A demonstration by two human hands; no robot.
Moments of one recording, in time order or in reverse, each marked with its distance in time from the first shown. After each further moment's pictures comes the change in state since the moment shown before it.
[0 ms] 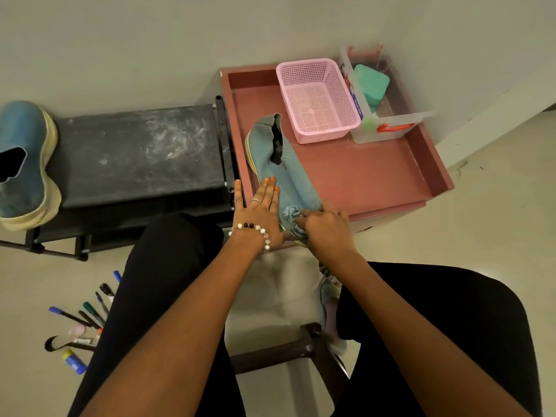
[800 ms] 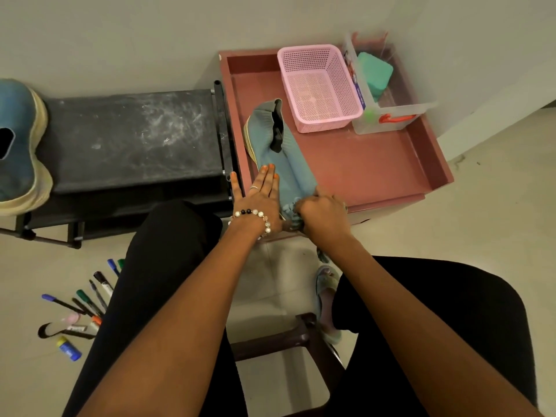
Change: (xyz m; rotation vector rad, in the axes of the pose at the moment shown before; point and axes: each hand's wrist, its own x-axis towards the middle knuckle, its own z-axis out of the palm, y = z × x) left_hand 0.006 -0.001 0.000 -0.150 -0.052 -0.015; right_hand 0.010 -0.001 -0.010 -0.045 -0.002 -0.047
